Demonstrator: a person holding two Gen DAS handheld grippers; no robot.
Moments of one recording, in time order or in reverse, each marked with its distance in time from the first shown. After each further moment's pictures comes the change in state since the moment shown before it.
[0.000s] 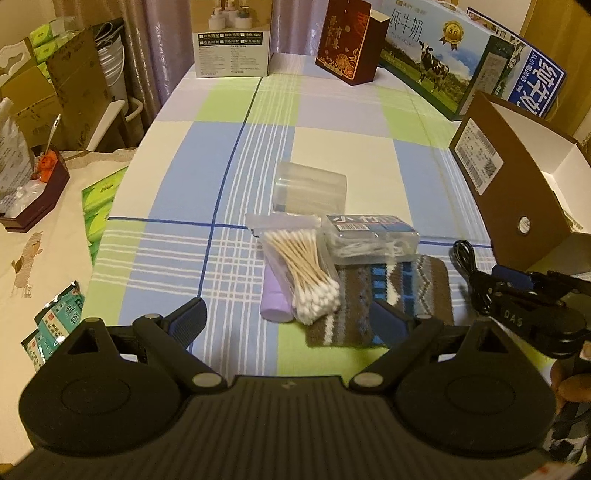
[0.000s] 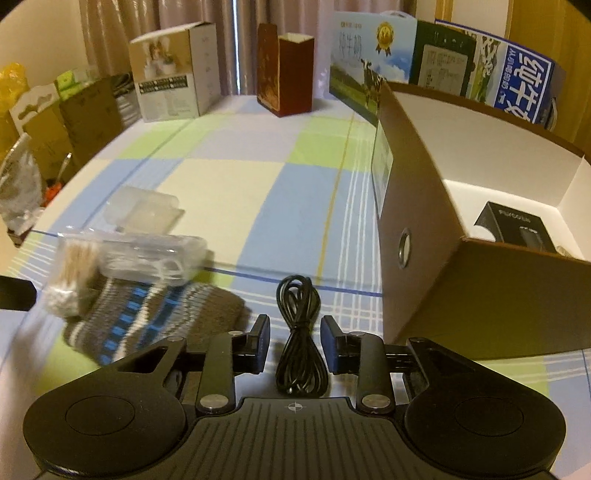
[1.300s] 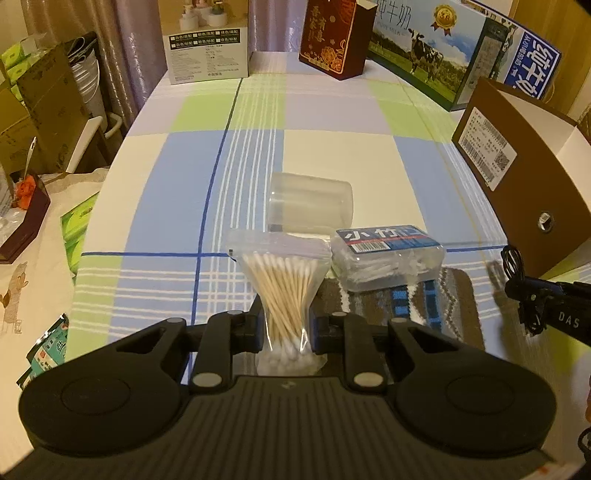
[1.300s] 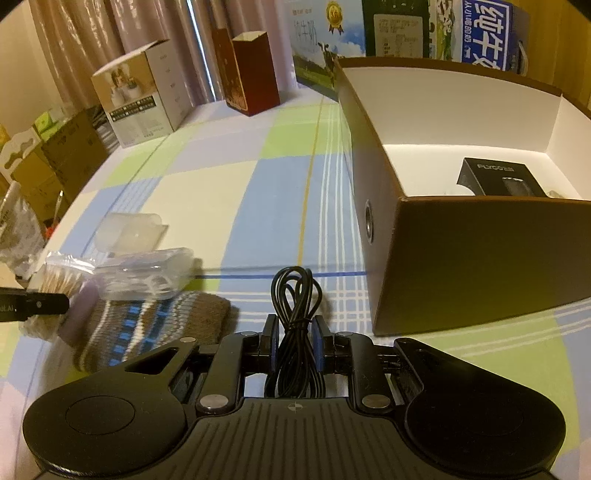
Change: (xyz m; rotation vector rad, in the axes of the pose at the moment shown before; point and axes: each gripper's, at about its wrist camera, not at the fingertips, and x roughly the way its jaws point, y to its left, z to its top) left arm 0.037 0.006 0.016 0.080 -0.011 -0.025; right arm -0.013 -0.025 -0.003 0.183 0.014 0.048
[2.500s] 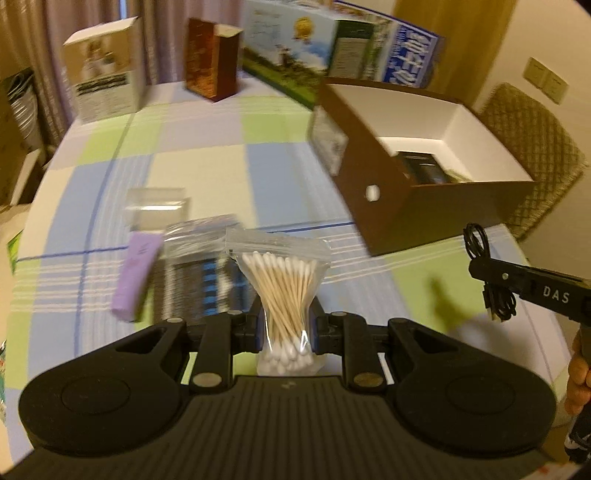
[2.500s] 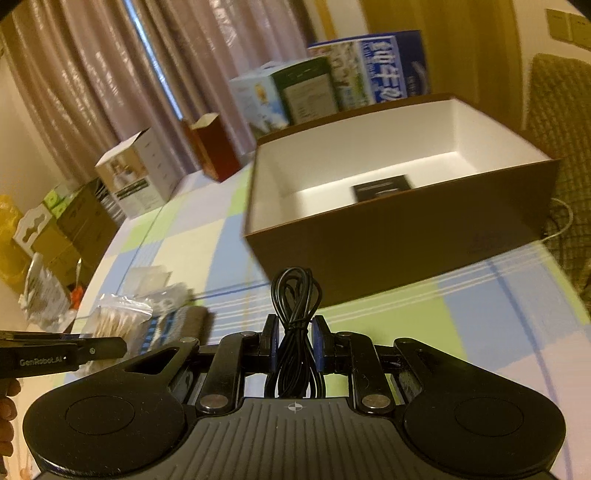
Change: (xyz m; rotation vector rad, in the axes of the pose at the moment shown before) left arm -0.078 -0.124 -0.034 0.122 -0.055 -0.188; right arm -0.138 -0.081 -0.029 0.175 -0.142 0.040
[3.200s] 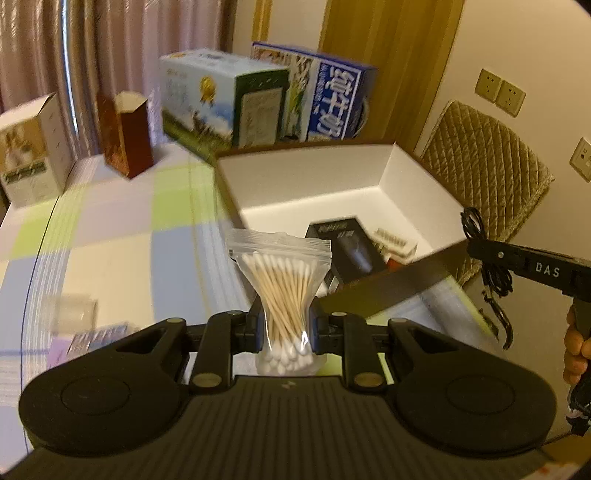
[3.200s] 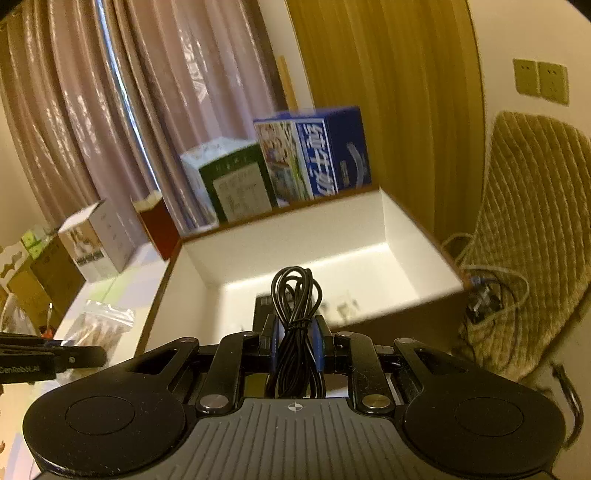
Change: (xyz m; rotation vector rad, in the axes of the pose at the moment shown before) left arm 0.023 -0.101 0.080 0.094 -0.118 -0.078; right arm -0.032 -0.097 0.094 -0.042 -0.162 -0.047
